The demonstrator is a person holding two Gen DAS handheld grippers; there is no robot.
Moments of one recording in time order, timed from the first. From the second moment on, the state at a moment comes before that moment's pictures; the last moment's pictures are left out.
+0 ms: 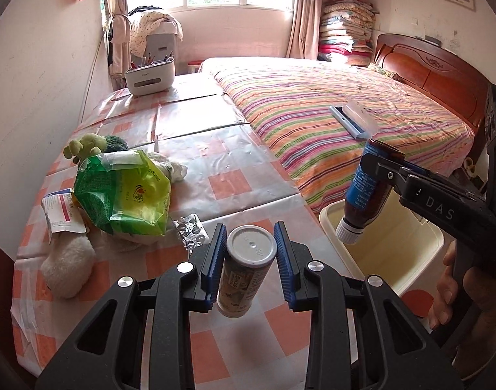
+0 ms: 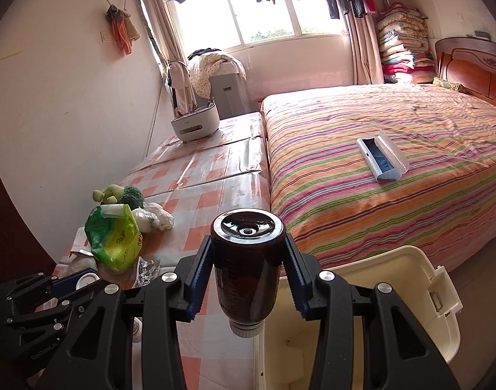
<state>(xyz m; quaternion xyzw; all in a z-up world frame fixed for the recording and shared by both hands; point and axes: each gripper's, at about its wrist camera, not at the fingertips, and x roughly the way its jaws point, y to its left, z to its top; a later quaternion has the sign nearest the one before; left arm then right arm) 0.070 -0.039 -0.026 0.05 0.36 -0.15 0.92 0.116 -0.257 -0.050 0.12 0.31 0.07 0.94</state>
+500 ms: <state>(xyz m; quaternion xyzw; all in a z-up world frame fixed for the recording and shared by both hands) 0.071 -0.107 0.010 0.06 0.32 -0.23 0.92 0.109 -0.306 -0.053 0.14 0.31 -0.02 0.94</state>
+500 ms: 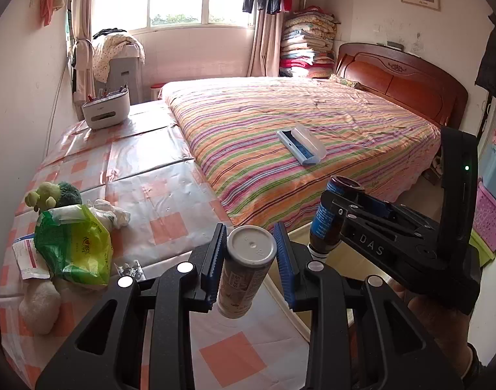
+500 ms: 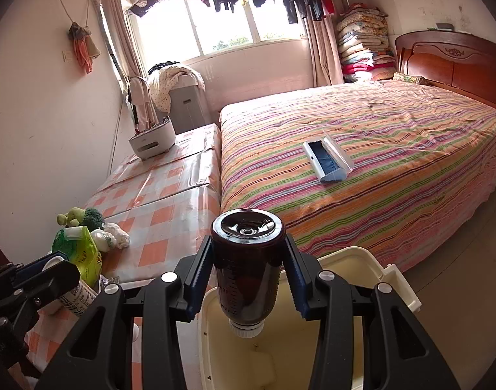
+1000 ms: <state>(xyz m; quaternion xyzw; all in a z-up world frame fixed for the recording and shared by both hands) 0.076 -0.148 0.006 0.06 0.32 -0.27 0.90 0.108 -0.338 -0.075 0.17 0.34 -0.08 0.92</state>
